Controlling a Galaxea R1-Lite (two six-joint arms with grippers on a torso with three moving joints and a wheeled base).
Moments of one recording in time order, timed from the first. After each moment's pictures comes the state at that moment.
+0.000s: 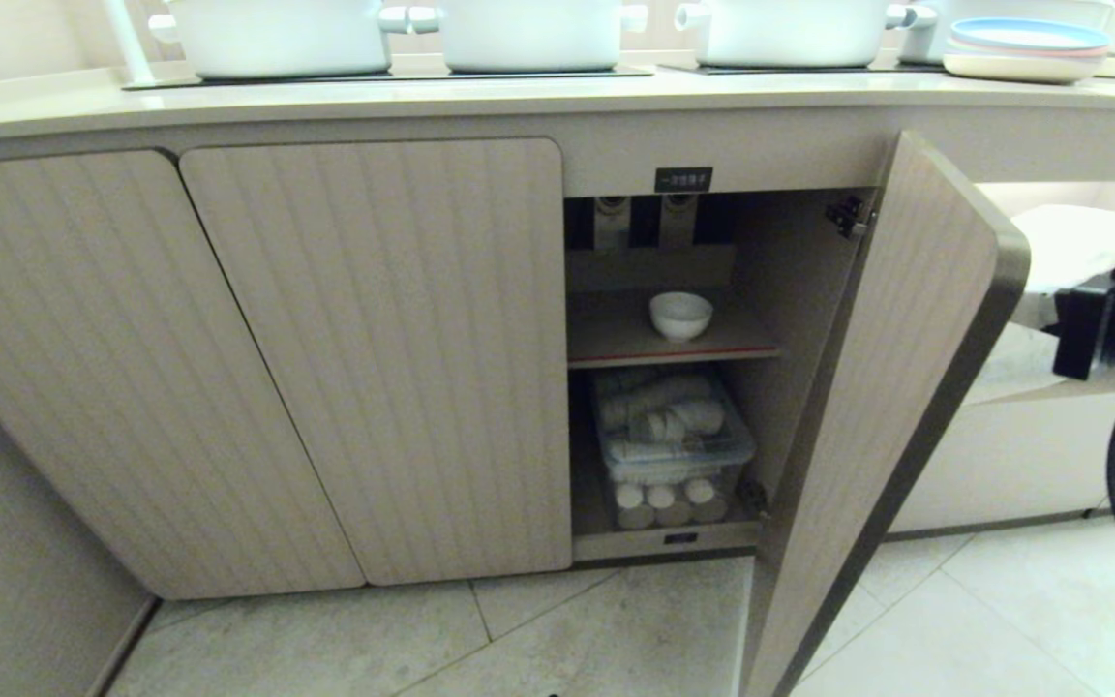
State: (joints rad) left arm 0.00 0.00 0.00 0.00 0.00 0.00; right arm 0.05 1.34 -0.95 -0.19 0.44 -0.10
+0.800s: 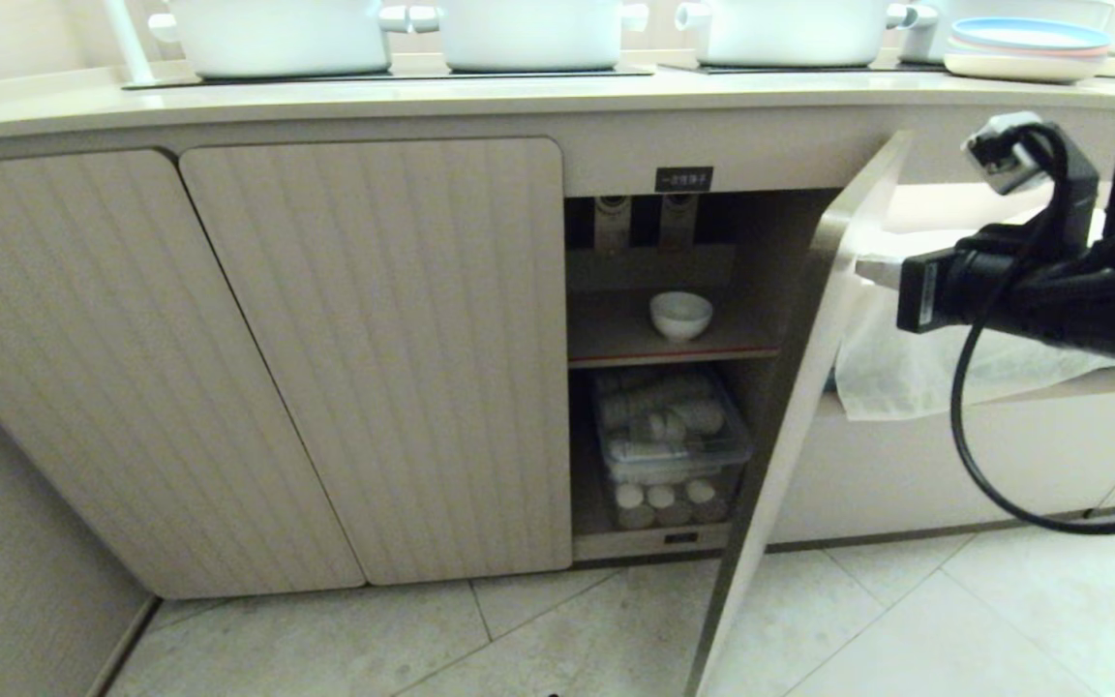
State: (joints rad) left arm 0.00 0.00 0.00 0.00 0.00 0.00; right arm 0.25 1.55 -1.08 -0.32 0.07 -0.10
